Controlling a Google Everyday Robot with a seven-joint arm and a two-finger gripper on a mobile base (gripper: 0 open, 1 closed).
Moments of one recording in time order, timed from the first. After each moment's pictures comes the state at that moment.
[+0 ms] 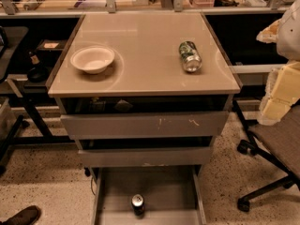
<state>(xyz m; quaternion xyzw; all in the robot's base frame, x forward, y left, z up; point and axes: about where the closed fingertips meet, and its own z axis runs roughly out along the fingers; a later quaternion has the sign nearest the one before) 0.439 -0.215 0.981 -0.60 0.78 -0.04 0.17</state>
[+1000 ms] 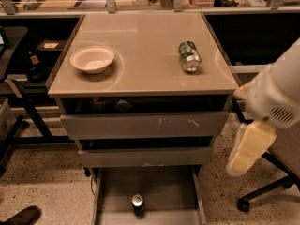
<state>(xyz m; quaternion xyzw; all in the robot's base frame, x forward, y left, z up) 0.399 -0.183 0.886 -0.57 0.80 0.04 0.14</state>
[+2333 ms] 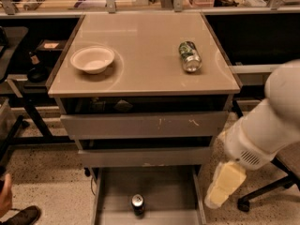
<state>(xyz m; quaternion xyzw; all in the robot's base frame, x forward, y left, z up) 0.370 -0.162 0.773 -0.53 0.83 0.13 0.10</state>
